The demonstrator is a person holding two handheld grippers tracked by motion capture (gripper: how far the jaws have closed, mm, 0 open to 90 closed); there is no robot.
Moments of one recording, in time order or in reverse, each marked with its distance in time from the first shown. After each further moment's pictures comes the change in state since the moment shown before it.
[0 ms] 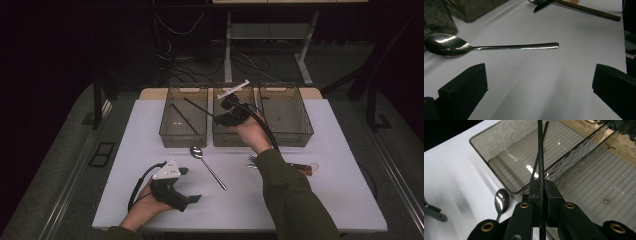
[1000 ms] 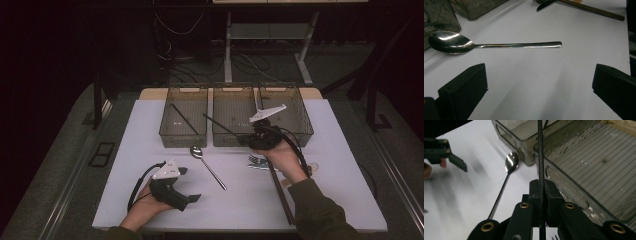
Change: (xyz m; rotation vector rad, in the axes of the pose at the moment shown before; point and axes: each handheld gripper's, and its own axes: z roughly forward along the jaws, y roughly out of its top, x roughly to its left) left arm 0.000 -0.001 0.000 0.003 0.013 -0.013; right arm -0.006 -0.088 -0.054 -0.062 0.057 0.005
